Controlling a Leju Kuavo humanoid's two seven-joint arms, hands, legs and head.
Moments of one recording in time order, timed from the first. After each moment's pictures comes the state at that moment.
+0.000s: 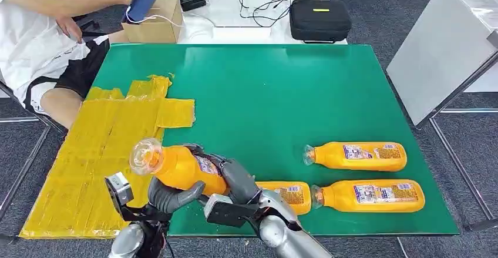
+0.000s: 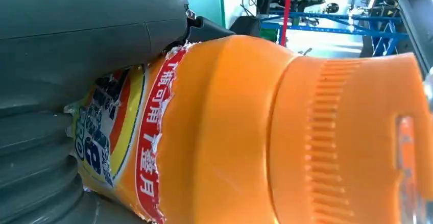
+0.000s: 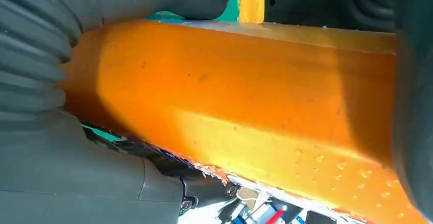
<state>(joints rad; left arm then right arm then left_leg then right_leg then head) 0.02 -0.11 -0.34 -1.50 0.16 -0.17 -0.50 -0.29 0.13 0.75 -1.12 0.46 -0.10 -0.33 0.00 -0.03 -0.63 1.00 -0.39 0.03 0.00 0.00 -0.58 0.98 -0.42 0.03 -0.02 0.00</state>
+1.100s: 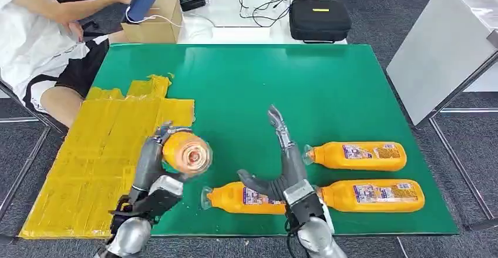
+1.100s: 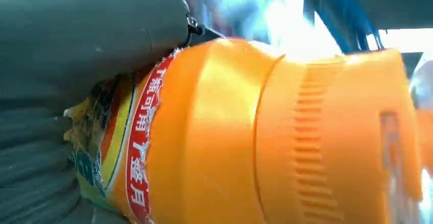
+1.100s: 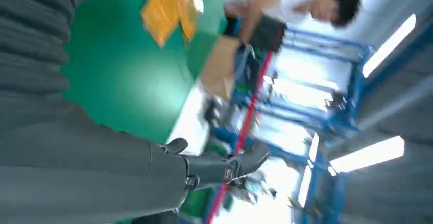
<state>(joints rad) -0.07 -0.04 -0.37 -1.60 -0.76 0.48 -0.35 -0.06 0.08 0.46 -1.59 0.20 -0.20 -0.46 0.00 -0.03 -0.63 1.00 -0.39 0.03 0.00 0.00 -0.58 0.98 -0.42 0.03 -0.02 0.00</state>
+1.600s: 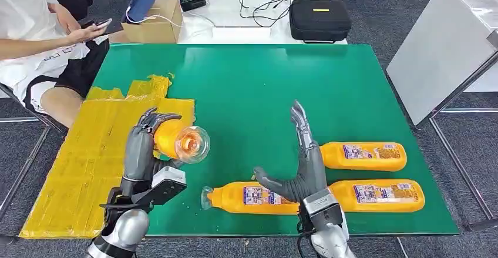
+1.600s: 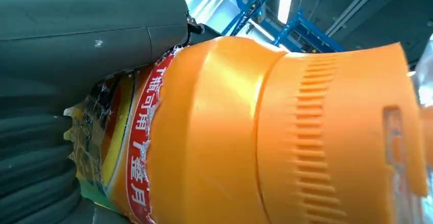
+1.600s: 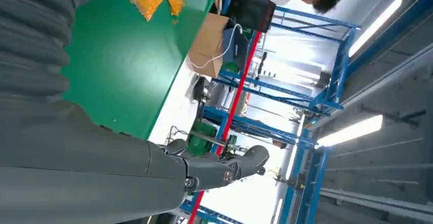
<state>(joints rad) -0.11 -0.02 -0.36 -1.60 -0.81 0.52 -0.31 -0.03 0.06 0.42 -1.69 0.21 -0.20 -0.46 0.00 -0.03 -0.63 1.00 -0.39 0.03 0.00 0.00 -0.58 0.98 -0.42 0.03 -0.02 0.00</state>
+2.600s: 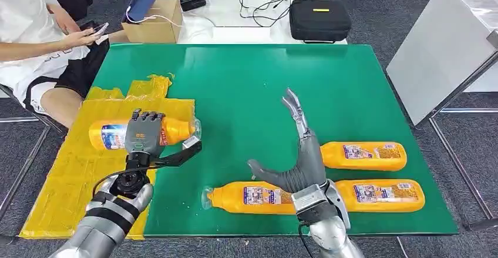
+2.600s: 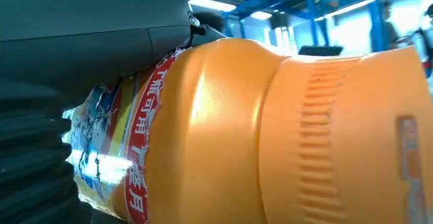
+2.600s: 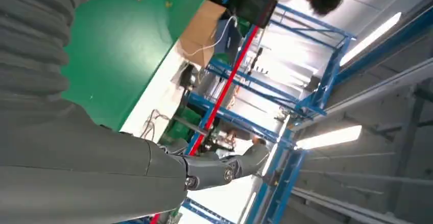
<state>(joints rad) -0.42 0.03 -0.37 -0.96 -1.57 0.45 0.30 -0.09 0.07 0.42 -1.70 0.31 -0.18 -0.44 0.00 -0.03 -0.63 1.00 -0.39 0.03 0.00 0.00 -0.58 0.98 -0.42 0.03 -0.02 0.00</state>
